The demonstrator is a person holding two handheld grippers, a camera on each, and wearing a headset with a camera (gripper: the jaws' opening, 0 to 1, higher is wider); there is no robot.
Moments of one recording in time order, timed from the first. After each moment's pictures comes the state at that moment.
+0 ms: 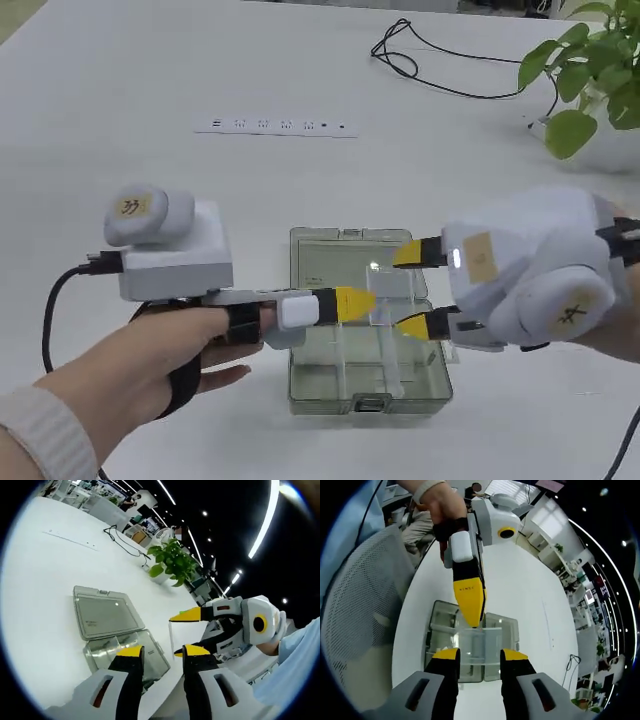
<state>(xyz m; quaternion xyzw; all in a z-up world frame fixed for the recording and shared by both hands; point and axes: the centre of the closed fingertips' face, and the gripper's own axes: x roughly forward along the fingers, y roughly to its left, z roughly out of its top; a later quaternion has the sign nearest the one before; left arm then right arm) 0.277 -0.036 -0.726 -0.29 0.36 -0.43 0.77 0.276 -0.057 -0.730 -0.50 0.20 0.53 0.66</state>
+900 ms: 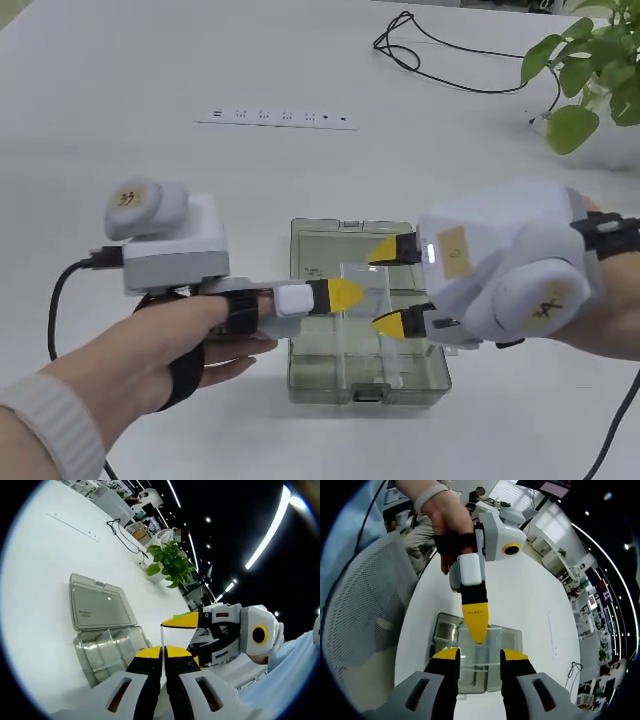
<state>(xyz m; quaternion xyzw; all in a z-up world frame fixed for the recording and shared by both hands) 0.268 -0.039 -0.722 -0.34 0.37 -0.45 0.74 0.265 -0.039 -0.727 -0.49 0.19 0.55 0.65</state>
